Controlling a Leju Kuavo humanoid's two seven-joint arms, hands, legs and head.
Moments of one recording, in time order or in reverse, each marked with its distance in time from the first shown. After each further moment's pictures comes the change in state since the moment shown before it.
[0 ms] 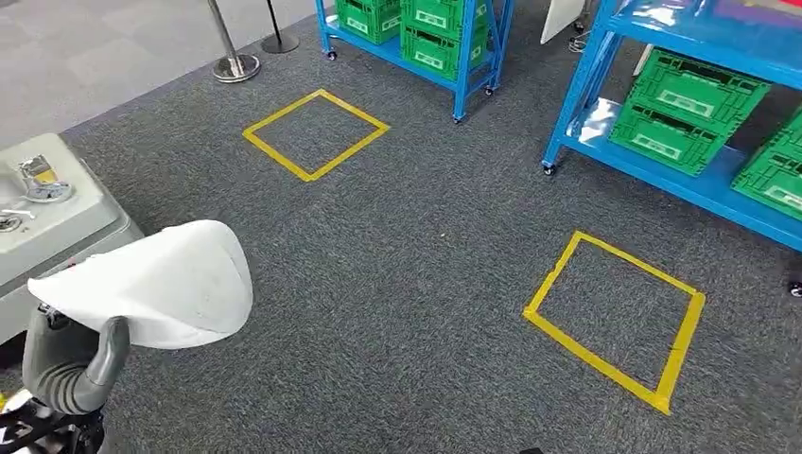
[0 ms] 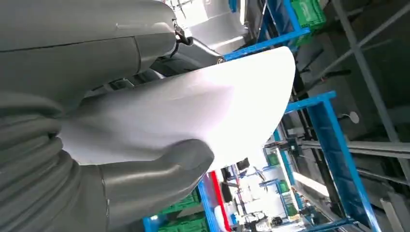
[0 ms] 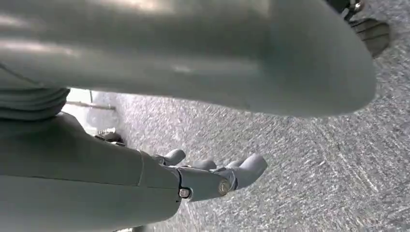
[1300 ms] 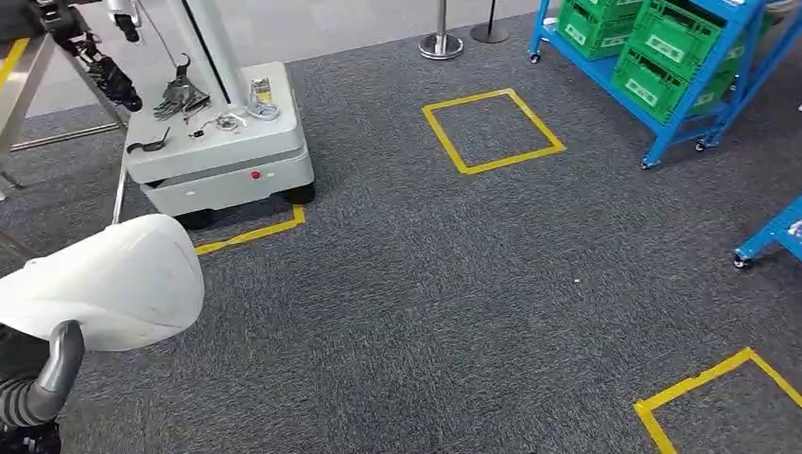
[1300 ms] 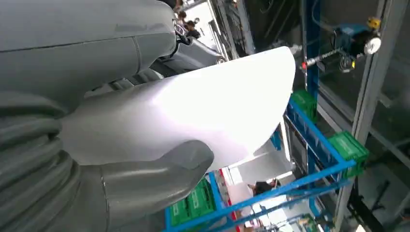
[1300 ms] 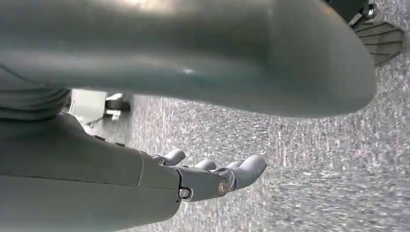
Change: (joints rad) left arm 0.025 0.057 0.077 -0.063 -0.037 0.072 -0.013; right arm 0.009 0.012 0.001 0.005 0.023 0.019 -0.022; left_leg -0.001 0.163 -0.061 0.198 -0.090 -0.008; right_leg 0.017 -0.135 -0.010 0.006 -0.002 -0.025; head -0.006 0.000
